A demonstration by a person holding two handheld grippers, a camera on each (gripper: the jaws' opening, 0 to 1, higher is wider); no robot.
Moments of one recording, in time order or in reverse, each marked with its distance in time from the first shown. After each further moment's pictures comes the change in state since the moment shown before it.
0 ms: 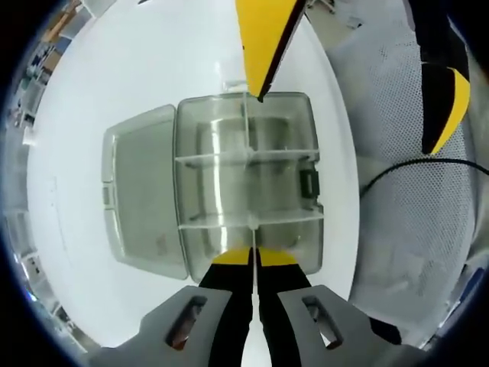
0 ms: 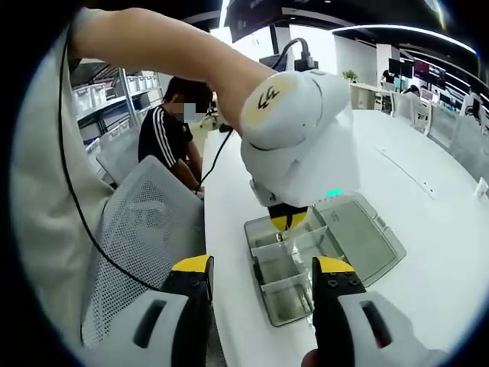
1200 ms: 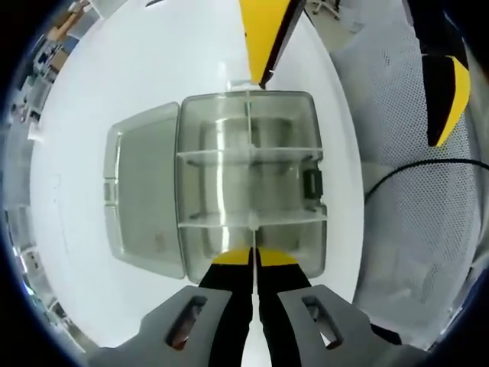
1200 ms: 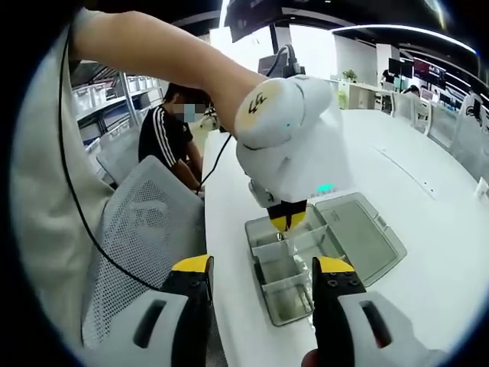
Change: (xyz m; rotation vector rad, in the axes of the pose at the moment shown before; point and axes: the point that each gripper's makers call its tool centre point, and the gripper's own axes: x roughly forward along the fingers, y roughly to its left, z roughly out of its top) left arm 0.005 0.000 -0.002 -0.022 -0.044 0.030; right arm 0.000 0.001 0.000 -0.001 0.003 0.002
